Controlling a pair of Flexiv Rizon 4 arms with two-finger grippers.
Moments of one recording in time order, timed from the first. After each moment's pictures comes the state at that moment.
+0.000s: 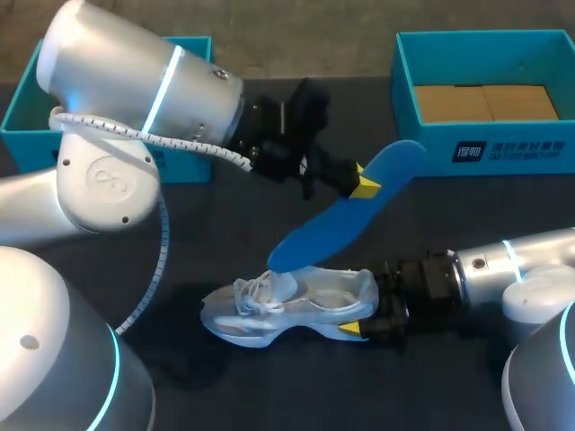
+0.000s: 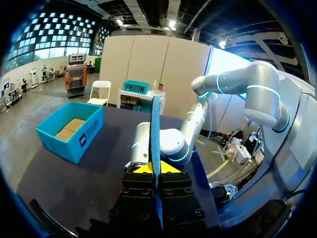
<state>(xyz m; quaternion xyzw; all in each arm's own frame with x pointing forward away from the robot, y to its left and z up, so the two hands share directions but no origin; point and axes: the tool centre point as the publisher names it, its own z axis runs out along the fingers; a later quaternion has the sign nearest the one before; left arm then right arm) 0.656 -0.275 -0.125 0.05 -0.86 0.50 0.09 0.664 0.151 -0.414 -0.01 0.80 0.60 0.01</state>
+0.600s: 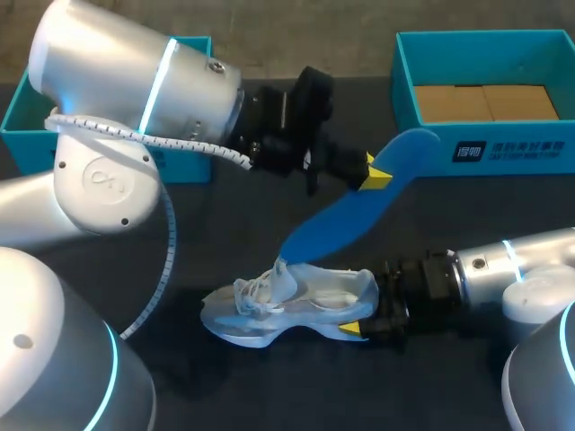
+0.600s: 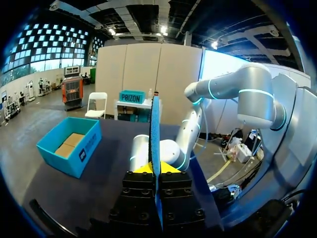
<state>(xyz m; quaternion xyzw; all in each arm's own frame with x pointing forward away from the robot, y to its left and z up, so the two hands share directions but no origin) 0.646 -0.284 -0.095 0.01 -0.84 0.54 0.07 0.664 0.151 -0.414 -0.01 0.80 0.60 0.01</state>
